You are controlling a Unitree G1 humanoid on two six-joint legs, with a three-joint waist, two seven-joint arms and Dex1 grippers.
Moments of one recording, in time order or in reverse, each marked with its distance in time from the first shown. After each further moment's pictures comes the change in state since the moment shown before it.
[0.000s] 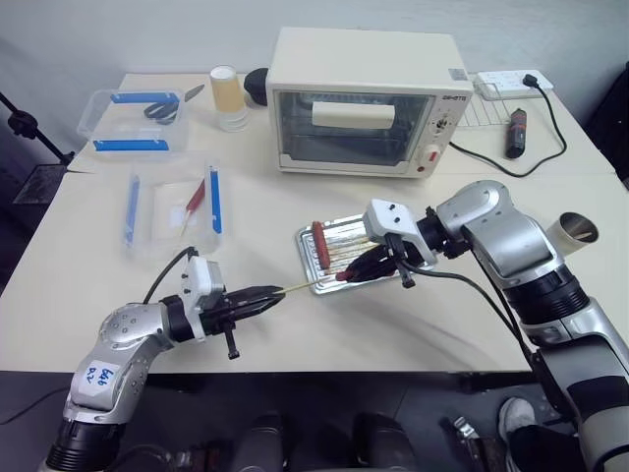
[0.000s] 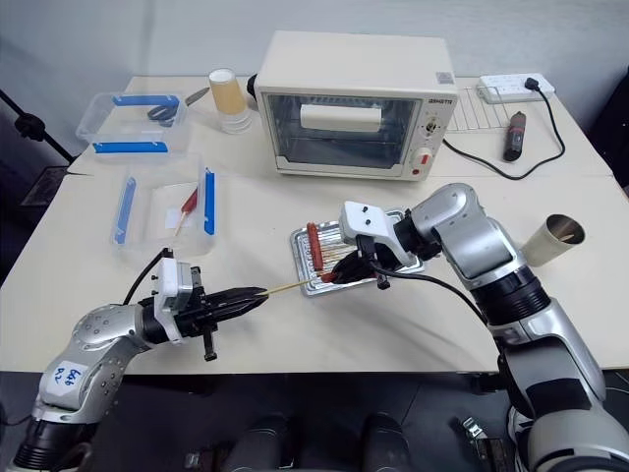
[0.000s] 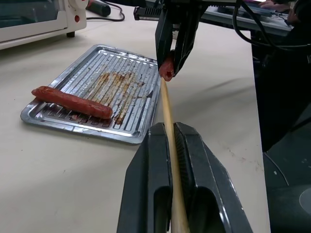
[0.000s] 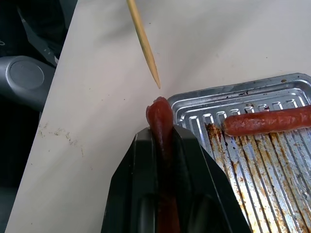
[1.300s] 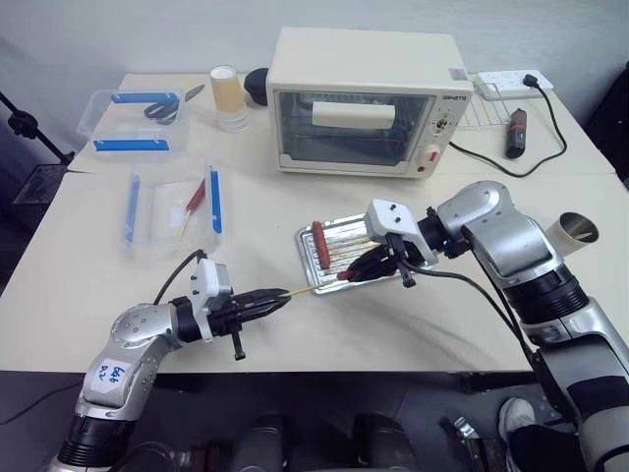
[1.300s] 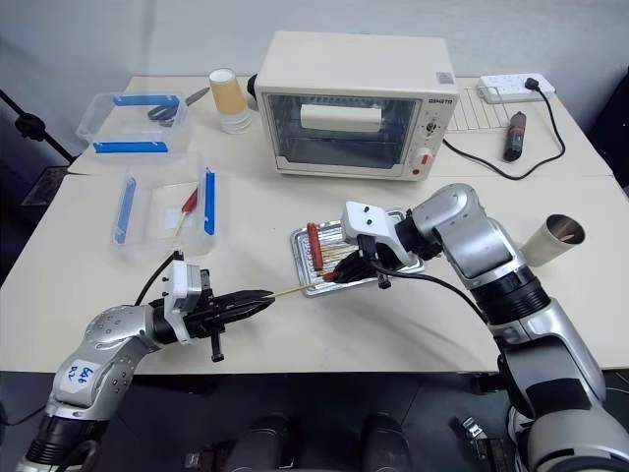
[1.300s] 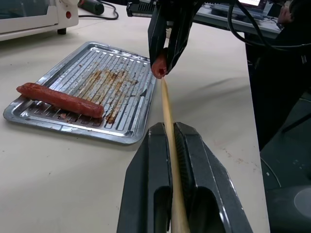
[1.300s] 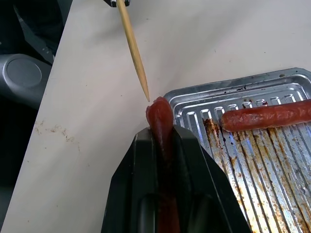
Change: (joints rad) left arm -0.015 -0.024 -0.031 0.044 0.016 -0.022 -0.019; right arm 0.000 0.000 0.000 0.020 -0.007 -0.013 0.000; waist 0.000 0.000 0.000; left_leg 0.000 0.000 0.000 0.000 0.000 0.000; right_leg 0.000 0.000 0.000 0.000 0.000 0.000
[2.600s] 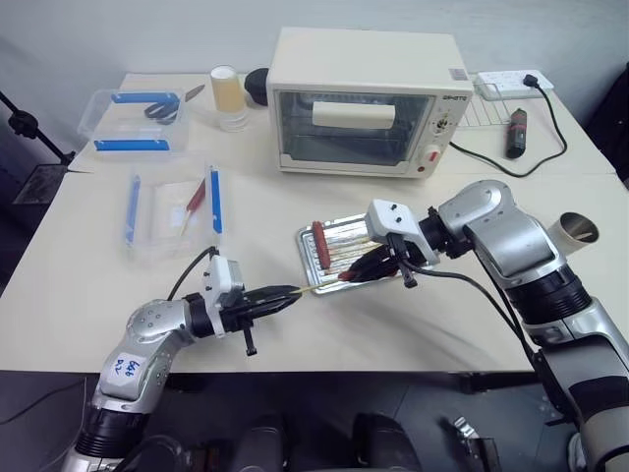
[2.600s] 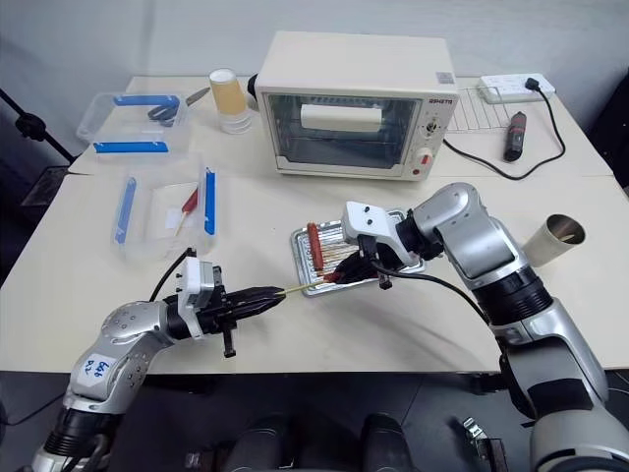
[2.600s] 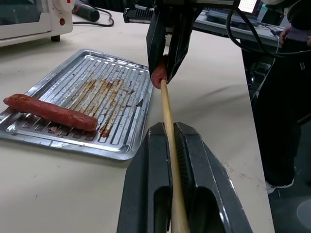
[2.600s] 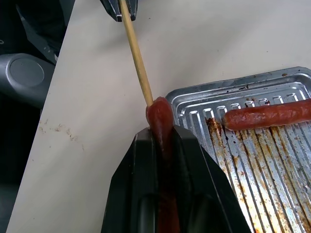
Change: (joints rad) left arm -0.067 -0.057 -0.048 0.040 0.031 0.000 0.011; right arm 0.000 -0.008 0.000 -0.021 0.000 0.023 0.006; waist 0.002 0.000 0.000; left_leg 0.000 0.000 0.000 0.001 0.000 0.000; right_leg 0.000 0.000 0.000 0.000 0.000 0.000
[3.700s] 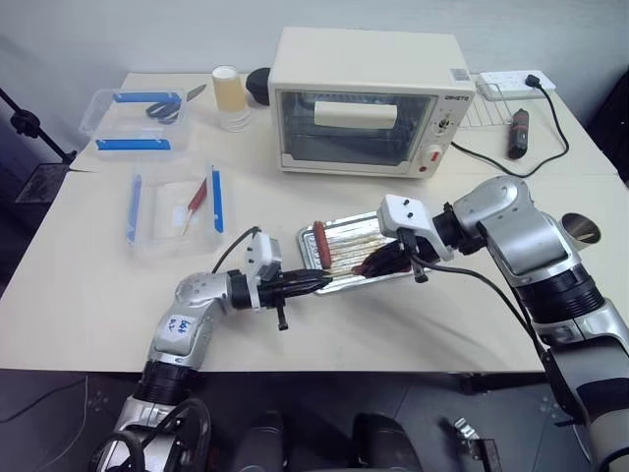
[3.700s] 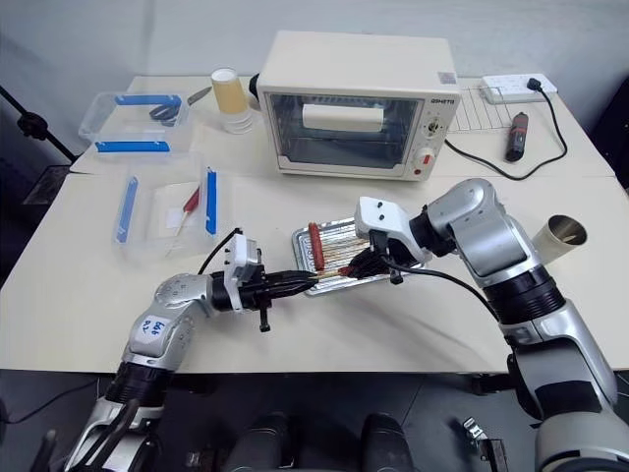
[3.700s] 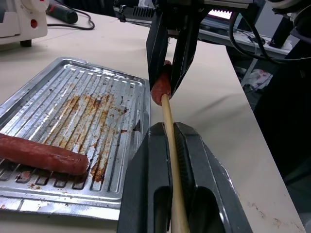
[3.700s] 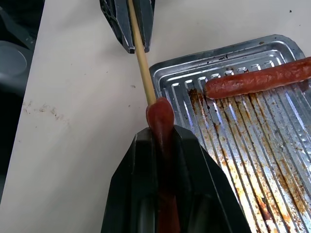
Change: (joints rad) left arm -0.242 -0.190 -0.072 0.255 0.132 0.015 -0.104; right arm 0.008 -0.017 -0.036 0.004 -0.061 0.030 0.022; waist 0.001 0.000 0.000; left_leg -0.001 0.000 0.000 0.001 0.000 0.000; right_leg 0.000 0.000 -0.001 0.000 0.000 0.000
